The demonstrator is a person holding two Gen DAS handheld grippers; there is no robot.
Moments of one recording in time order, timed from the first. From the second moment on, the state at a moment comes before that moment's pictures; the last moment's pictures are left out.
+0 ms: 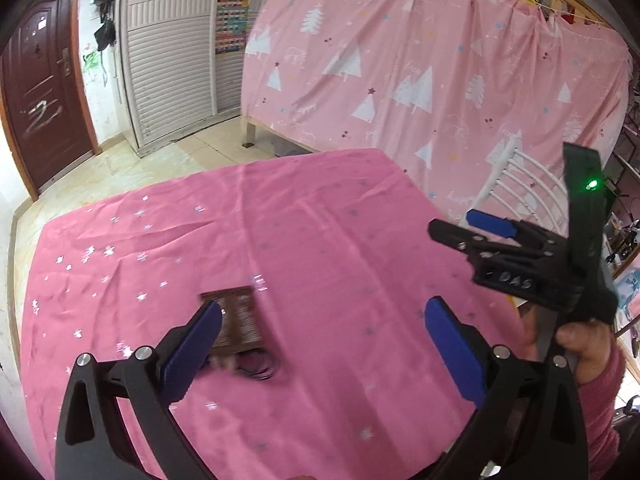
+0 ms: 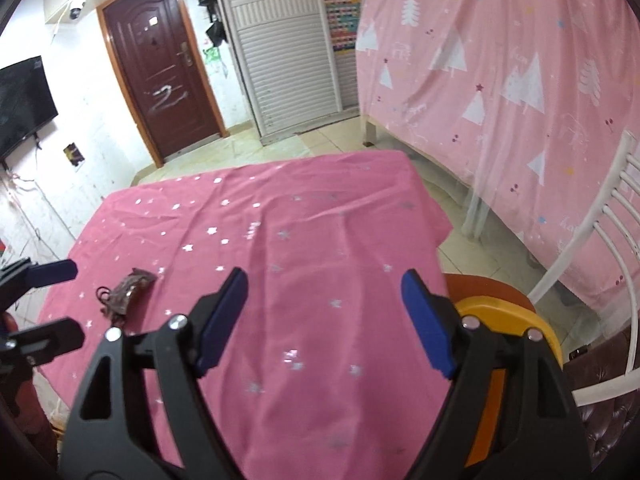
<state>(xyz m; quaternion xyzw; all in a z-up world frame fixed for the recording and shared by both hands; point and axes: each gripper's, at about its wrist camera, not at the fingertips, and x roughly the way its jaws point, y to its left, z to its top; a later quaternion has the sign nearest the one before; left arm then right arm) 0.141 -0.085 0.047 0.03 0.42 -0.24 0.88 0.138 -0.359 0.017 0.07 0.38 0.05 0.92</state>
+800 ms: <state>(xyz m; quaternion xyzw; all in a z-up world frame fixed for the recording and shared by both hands) 0.160 -0.046 -0.014 0.07 0.46 -0.22 0.86 0.163 -0.285 0.007 0.04 0.41 0.11 0.90</state>
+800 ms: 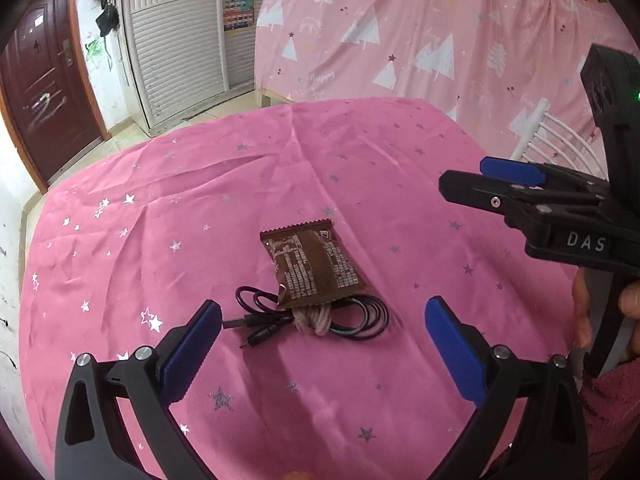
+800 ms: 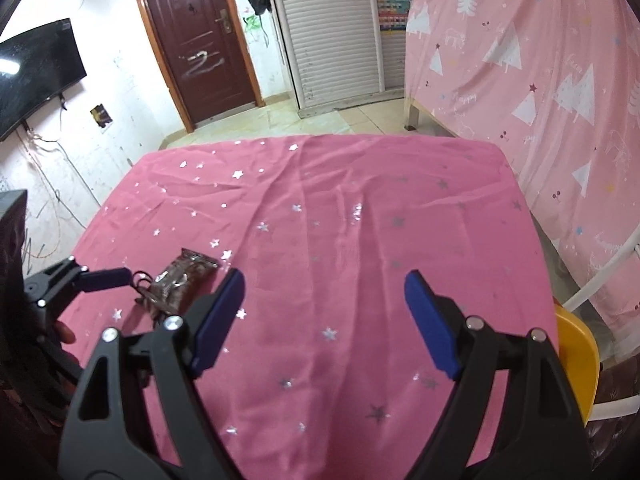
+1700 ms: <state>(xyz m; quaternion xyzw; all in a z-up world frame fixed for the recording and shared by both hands) 0.126 -0.002 -0.008 0.04 0.44 -0.21 0.87 0.164 -0.197 -0.002 -0.01 0.43 0.20 0.88</state>
